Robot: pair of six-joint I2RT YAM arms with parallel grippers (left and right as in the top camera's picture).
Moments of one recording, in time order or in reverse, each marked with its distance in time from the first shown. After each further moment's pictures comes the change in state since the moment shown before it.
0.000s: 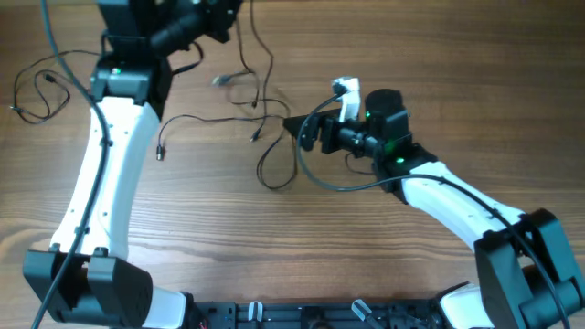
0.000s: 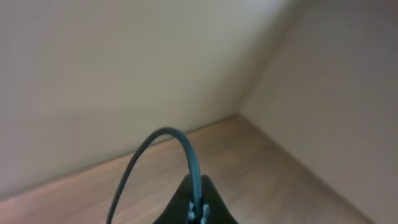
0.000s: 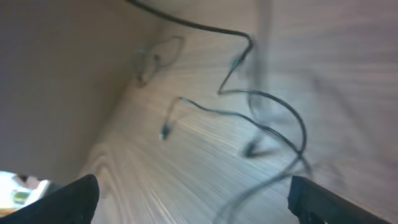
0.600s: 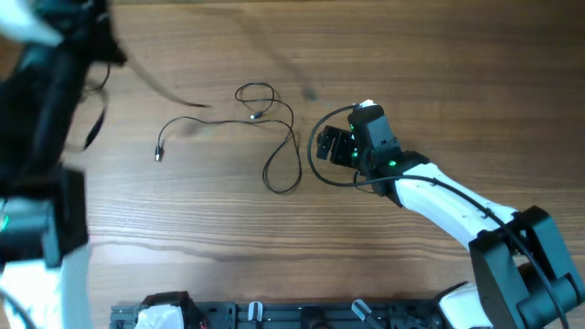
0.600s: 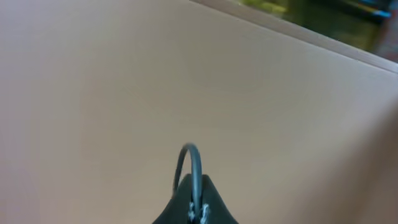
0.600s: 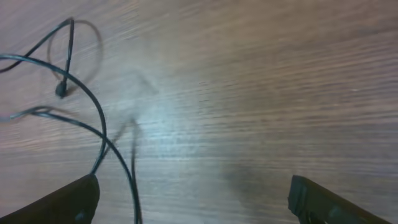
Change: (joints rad) left arm 0.224 -0.512 0.002 -0.162 -0.443 -0.029; right arm 0.034 0.011 0.001 -0.462 0.575 0.091
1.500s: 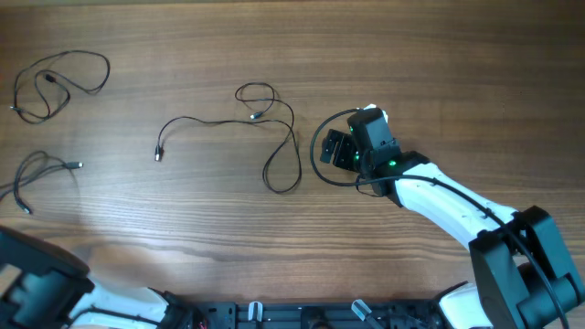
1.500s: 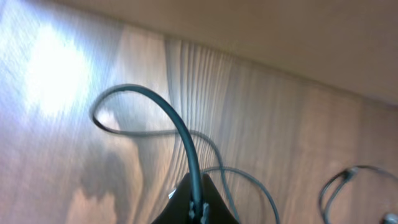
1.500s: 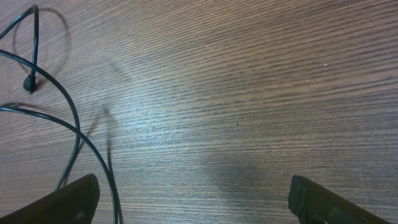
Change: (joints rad) left arm 0.857 0.713 0.003 -0.553 -0.570 -0.535; right arm 0.000 0.000 0.000 -0.068 0.021 0.025
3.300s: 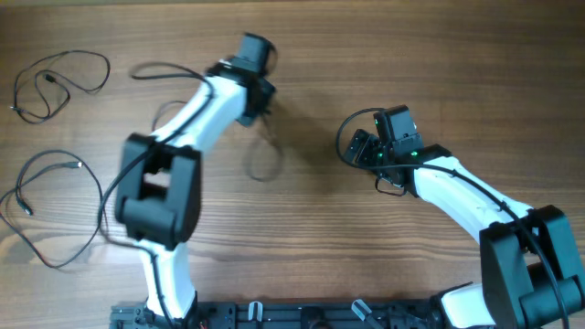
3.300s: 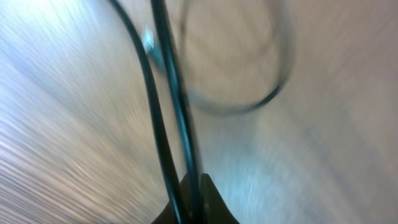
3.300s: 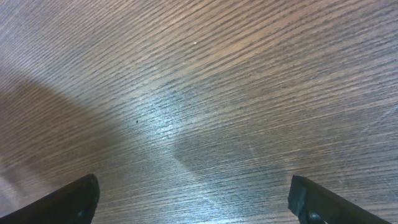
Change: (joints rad) left arm -1.263 0.234 -0.013 0.127 0.157 -0.303; right arm -0.145 0.000 0.000 -0.156 -0.054 0.084
